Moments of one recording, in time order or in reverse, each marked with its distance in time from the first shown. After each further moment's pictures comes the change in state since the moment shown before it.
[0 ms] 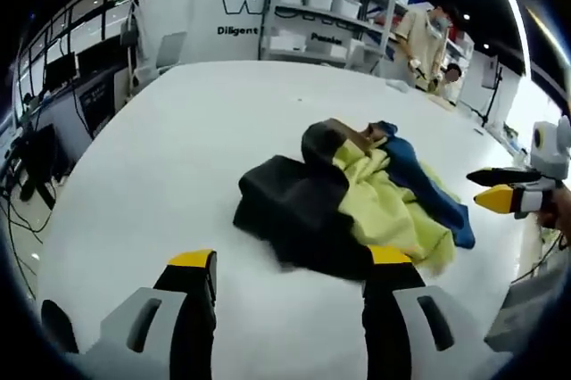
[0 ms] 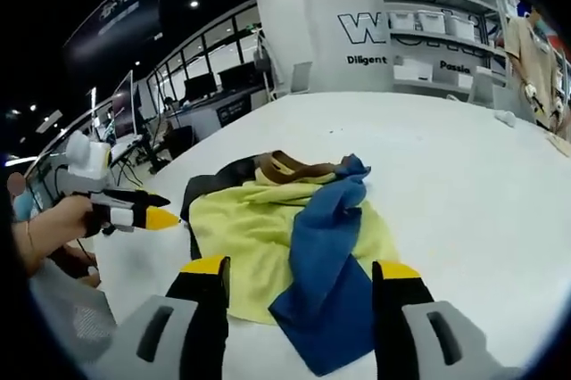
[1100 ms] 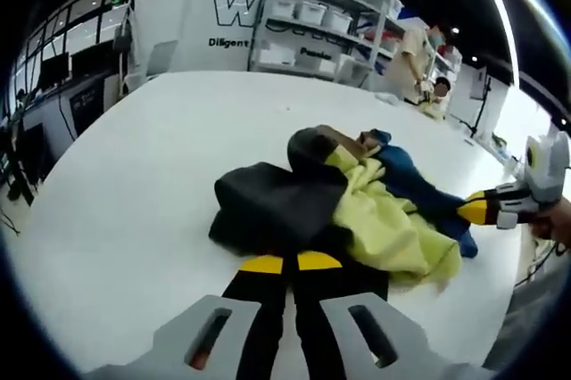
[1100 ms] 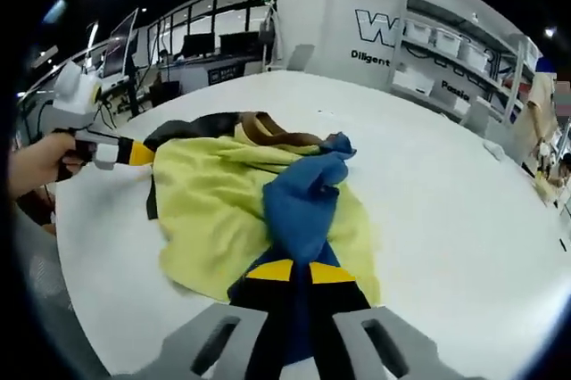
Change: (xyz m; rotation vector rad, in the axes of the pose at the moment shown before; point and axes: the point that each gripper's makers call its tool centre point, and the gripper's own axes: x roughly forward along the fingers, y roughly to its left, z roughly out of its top) left arm 0.018 -0.011 0.004 0.006 -0.074 -0.063; right arm 0.005 -0.029 -0.022 -0.218 0.089 -0.160
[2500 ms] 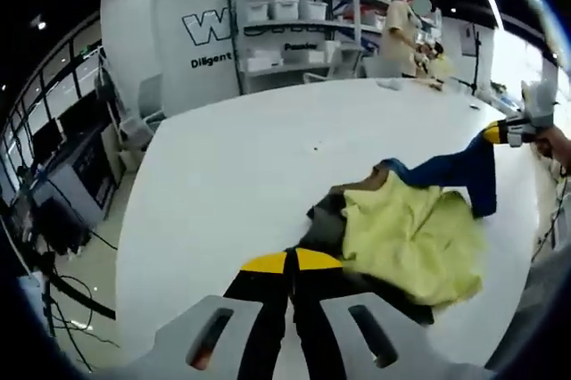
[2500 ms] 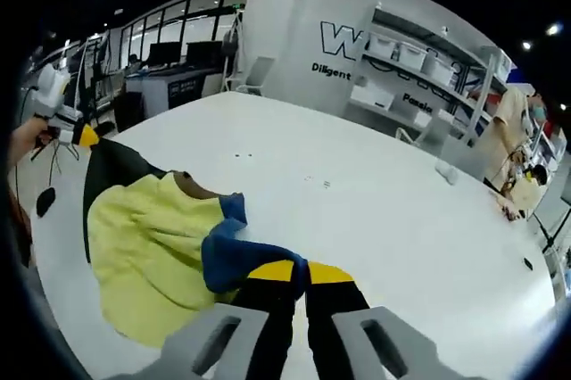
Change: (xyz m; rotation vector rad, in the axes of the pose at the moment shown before) left arm -0.006 0.070 0.123 0.270 0.116 0.107; right arm -0.017 -0.151 0.093 0.022 -0.022 -0.180
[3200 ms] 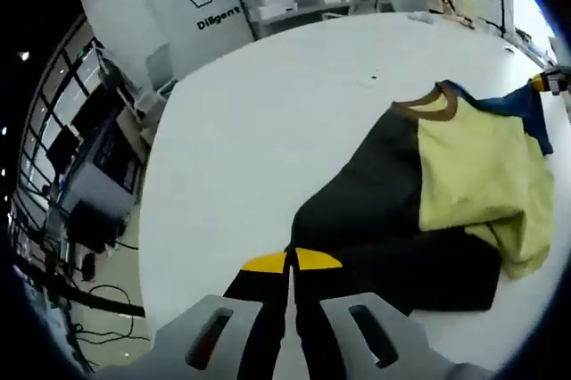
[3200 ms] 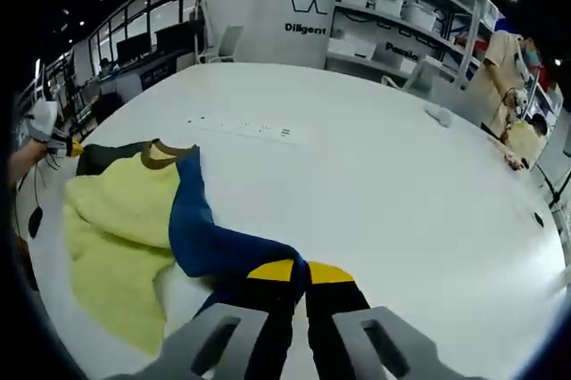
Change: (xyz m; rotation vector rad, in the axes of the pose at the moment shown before) left arm 0.082 0.069 -0.042 0.185 0.236 0.142; right arm 0.038 -0.056 -0.061 0.137 0.160 0.003
